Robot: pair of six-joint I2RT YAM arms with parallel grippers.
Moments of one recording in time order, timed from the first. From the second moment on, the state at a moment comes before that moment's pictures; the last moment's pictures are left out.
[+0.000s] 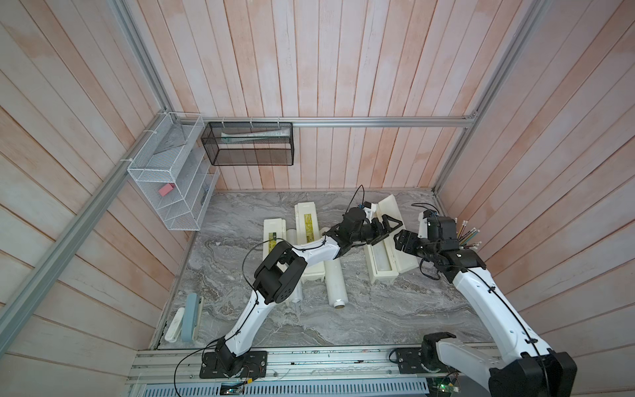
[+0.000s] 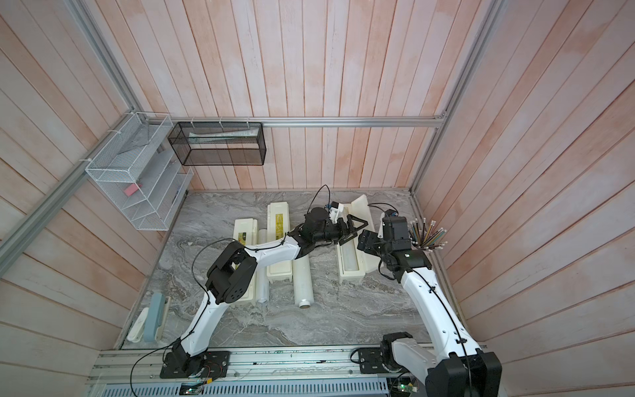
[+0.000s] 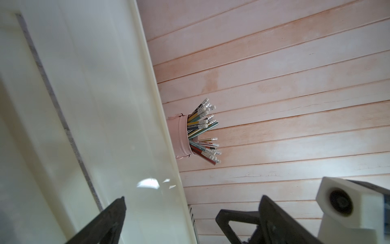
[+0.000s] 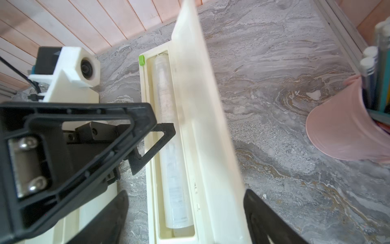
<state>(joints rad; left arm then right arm) -0.82 2.33 1.77 0.40 0.51 -1.19 0.16 1.08 0.93 -0.58 -0.05 0.41</state>
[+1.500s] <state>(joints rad) -0.56 1.51 1.00 0.07 0.37 -0.77 0.37 1.63 1.06 -0.36 0.14 0.33</state>
